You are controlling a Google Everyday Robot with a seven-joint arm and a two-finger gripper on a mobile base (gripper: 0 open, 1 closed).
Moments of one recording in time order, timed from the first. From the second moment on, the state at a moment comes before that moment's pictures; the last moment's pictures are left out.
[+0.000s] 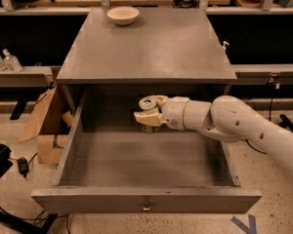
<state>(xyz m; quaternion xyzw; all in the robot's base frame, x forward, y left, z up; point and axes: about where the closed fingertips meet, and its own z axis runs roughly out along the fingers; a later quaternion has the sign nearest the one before) 0.621 -0.011 0.754 -0.42 0.68 0.27 0.53</state>
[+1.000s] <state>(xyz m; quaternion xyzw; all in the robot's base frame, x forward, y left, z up) 0.614 0.009 0.678 -0.39 0.73 0.31 0.47</state>
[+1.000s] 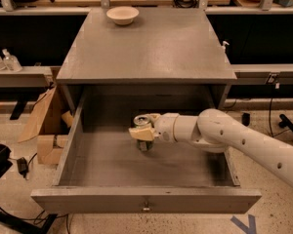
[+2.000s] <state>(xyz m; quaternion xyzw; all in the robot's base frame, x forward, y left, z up) 0.612 0.016 0.677 -0.39 0.72 0.32 0.47</state>
